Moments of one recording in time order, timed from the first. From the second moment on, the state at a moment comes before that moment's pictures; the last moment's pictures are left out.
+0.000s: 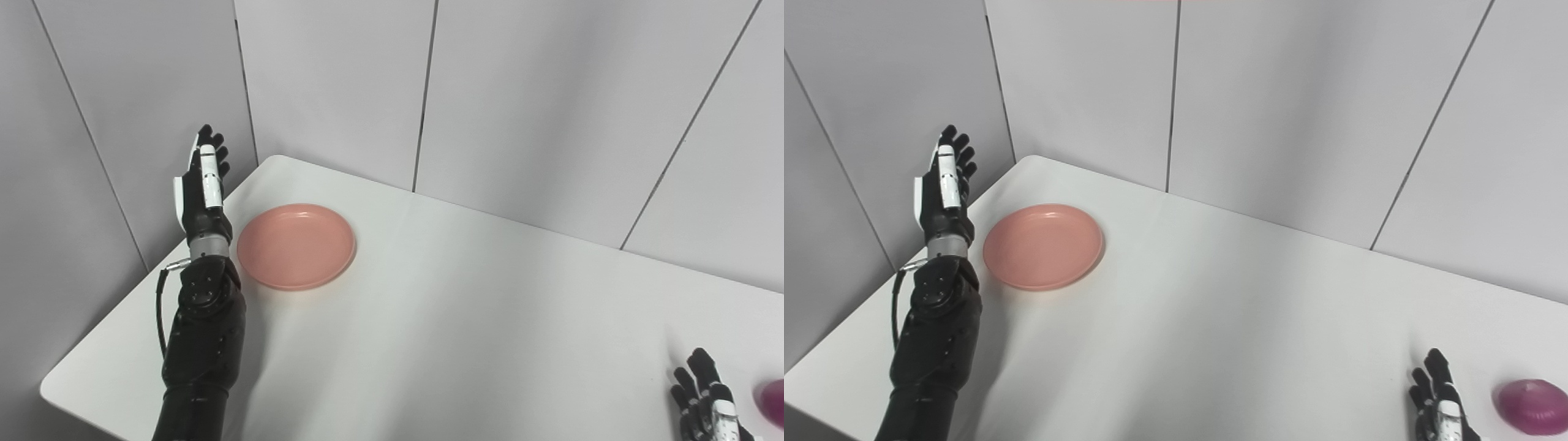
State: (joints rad) left arm -0.41 0.24 0.46 0.20 -0.18 -0.02 0.26; right arm -0.04 -0.10 -0.08 -0.09 0.15 0.05 0.08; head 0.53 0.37
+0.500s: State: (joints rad) left arm -0.41 0.24 0.46 0.25 -0.24 -0.02 0.23; right arm -0.04 -0.10 -0.08 -0.09 0.15 0.05 0.08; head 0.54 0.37
